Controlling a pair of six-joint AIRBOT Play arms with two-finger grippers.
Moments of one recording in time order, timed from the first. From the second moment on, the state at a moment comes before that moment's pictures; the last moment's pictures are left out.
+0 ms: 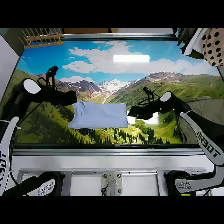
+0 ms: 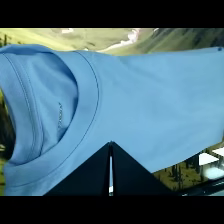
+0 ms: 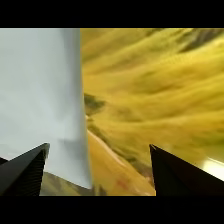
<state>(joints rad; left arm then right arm) -0.06 -1.27 1.12 1.10 -1.09 -1.50 0.13 -1.60 1.02 -0.74 0.99 1.25</state>
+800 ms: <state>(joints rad) -0.11 -1.25 1.07 1.10 -1.04 -1.50 0.29 -1.68 1.11 -0.39 0.90 1.05</state>
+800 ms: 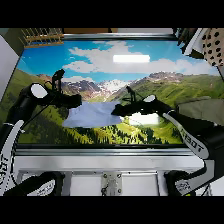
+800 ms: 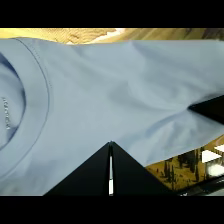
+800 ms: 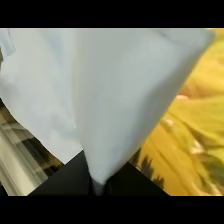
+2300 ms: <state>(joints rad) -0.11 -1.25 1.07 1.10 -1.05 -1.50 -0.75 -0.88 1.05 -1.29 1.10 1.55</state>
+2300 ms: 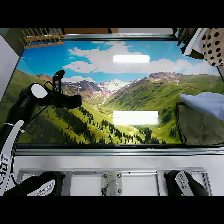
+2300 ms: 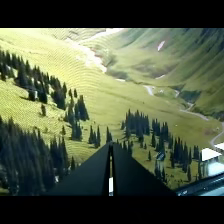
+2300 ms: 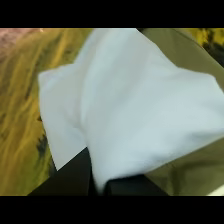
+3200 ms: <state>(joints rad) -0.12 -1.25 1.07 1.10 -1.08 -1.50 -0.57 -0.77 0.88 -1.22 1.08 1.41</state>
